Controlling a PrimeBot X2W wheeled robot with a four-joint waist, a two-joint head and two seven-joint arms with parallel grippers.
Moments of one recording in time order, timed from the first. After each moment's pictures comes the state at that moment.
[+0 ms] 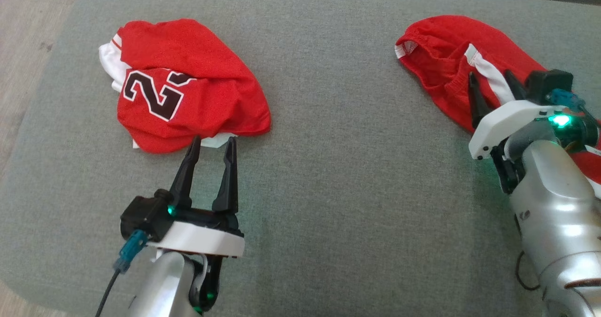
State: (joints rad) left arm -0.22 0.05 -0.29 0.29 -0.37 -0.11 -0.25; right arm -0.77 -0.14 0.01 1.08 0.06 0.13 -0.14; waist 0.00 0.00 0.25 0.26
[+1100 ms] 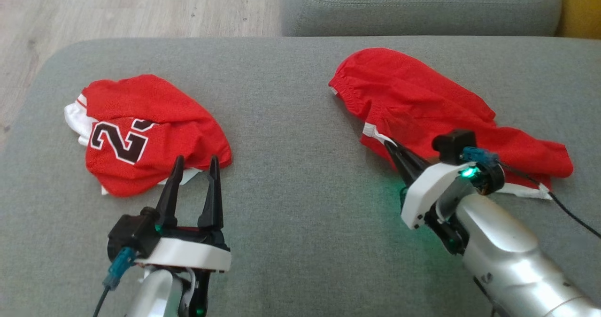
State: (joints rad) left arm -0.16 0.05 -0.22 0.30 -0.36 -0.11 -0.25; right arm -0.58 -0.19 0.69 0.82 0.59 0.13 -0.11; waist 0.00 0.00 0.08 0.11
